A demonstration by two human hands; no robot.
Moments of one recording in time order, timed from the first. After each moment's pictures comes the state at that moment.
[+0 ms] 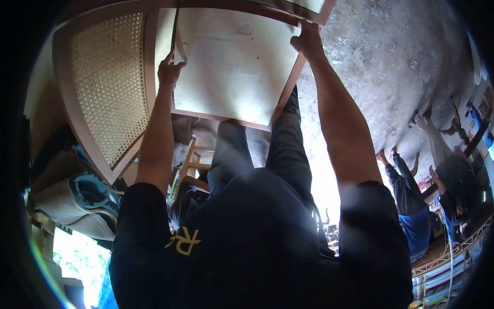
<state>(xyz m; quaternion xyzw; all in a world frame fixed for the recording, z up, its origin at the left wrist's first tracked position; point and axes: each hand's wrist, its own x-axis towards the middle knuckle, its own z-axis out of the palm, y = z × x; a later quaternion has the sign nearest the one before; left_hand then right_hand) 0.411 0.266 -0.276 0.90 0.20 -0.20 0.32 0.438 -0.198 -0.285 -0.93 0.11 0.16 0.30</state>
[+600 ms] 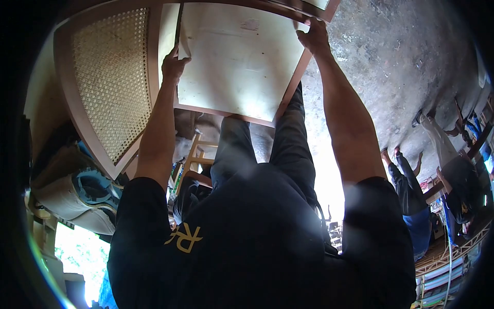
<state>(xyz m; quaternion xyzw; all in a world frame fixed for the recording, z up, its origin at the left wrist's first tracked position) 0.412 0.269 -0.277 0.90 0.18 -0.22 0.33 0.435 -0.209 -0.312 -0.96 0.06 0.07 0.28</state>
